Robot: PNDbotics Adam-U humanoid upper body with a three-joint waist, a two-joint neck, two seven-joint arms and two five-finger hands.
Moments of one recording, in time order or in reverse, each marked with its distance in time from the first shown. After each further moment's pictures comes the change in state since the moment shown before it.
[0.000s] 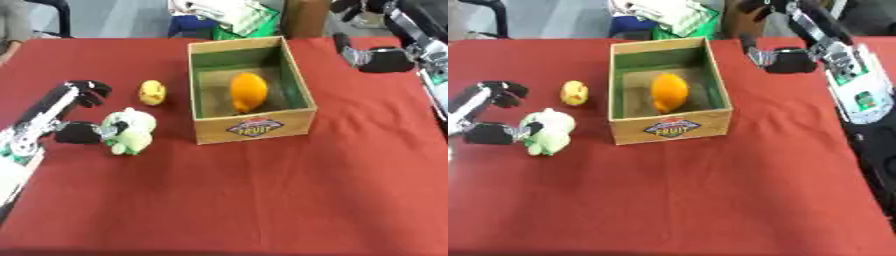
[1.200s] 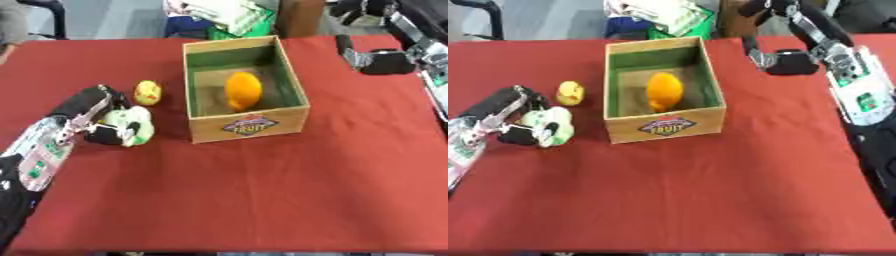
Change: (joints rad) left arm -0.078 -0.053 -0.054 0.126 -0.306 -0.068 0.000; right arm 0.016 0.002 0.005 -0.002 -0.004 0.000 0.012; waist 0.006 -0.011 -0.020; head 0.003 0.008
